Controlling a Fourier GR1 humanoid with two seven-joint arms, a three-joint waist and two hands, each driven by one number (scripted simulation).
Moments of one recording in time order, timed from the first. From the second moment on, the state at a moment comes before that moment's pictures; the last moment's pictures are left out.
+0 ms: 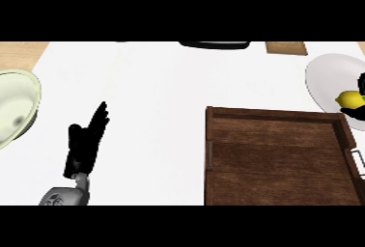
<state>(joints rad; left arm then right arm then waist) -0.08 0.12 -0.06 -1.46 -0.07 0.14 0.22 -0.87 -0.72 -0.35 -0.16 0.95 0.01 -0.47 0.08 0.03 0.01</state>
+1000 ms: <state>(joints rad) -0.08 0.11 -0.06 -1.47 -0.07 0.15 0.22 -0.88 -0.84 -0.65 -0.06 0.62 0.41 -0.74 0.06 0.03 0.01</state>
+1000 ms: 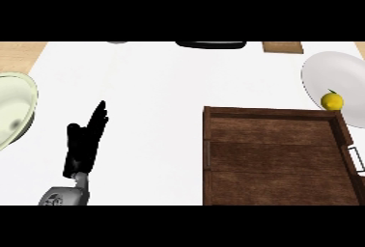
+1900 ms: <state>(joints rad) -0.08 0.11 -0.06 -1.47 -0.07 0.14 0.23 -0.77 -0.79 -0.67 -0.14 0.57 0.43 -0.77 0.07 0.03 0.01</state>
